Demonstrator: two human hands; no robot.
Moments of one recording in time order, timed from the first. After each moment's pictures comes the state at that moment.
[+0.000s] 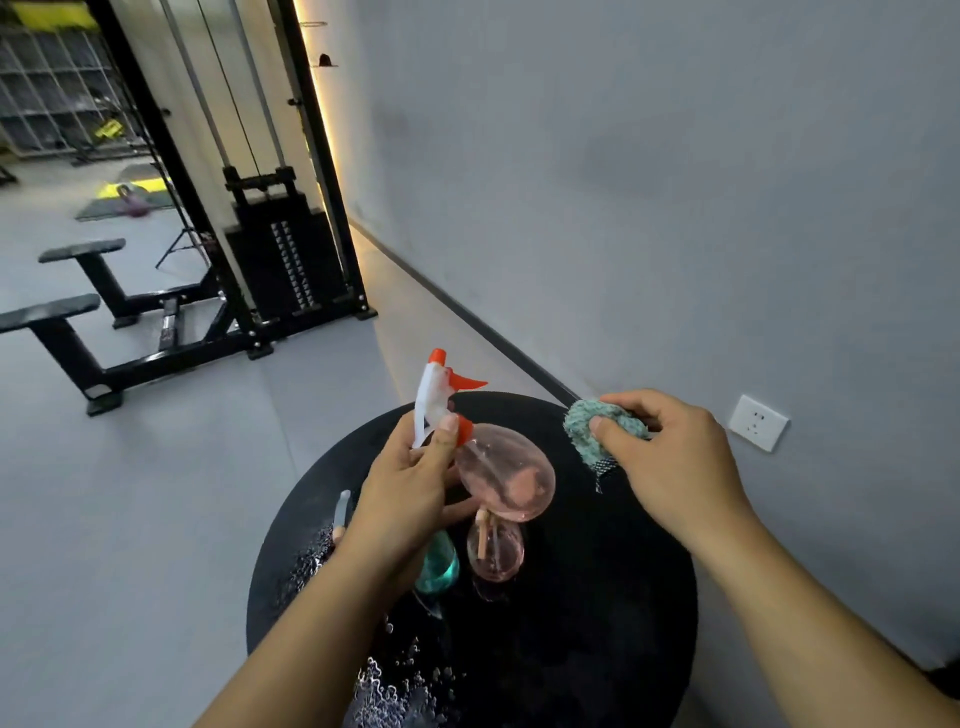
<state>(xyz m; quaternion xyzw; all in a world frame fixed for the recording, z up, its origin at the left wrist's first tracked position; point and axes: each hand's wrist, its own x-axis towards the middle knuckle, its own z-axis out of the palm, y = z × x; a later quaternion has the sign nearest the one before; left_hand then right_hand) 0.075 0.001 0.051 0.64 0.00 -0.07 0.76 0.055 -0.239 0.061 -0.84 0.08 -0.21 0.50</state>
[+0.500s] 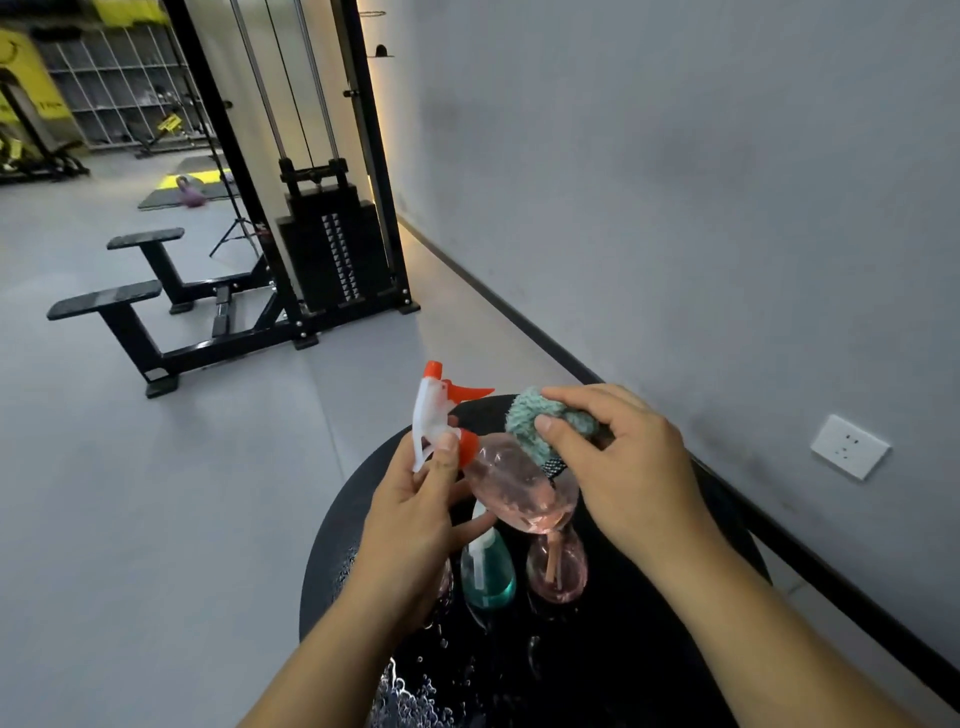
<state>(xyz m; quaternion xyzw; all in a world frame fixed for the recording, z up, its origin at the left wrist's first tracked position) 0.081 0.054 0.048 0.62 0.02 -0.01 0.79 0.091 -0.131 0.070 -0.83 -0.05 -0.20 0.52</state>
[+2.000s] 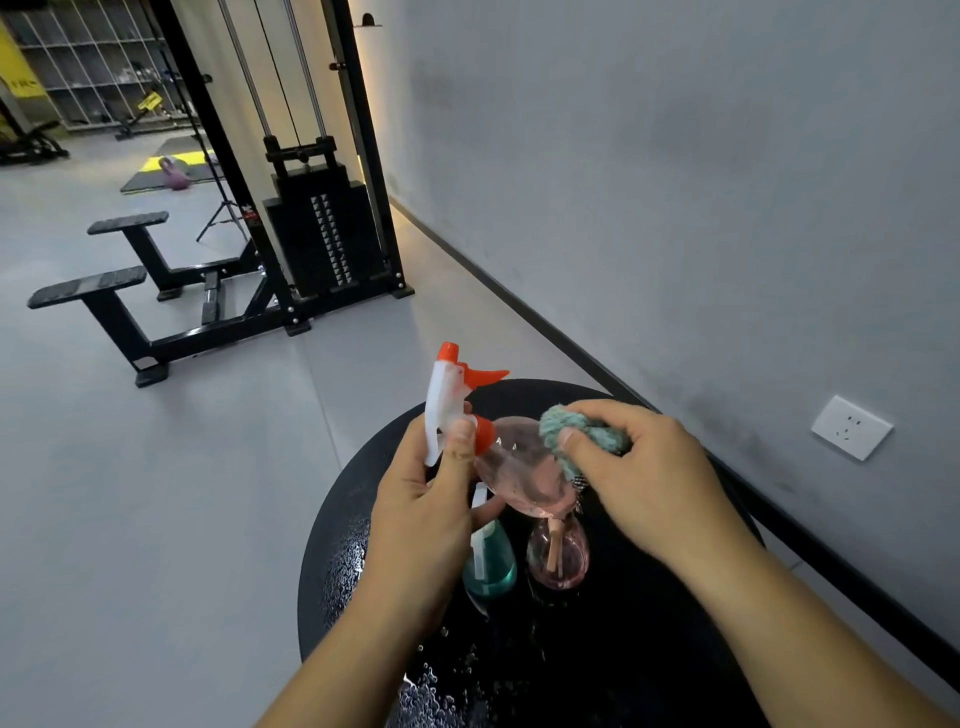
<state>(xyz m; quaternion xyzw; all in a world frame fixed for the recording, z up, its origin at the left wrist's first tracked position) 0.078 0.042 0.048 0.64 0.02 0.04 0.77 0.089 -0.141 0.060 -0.86 0.02 -0.13 0.49</state>
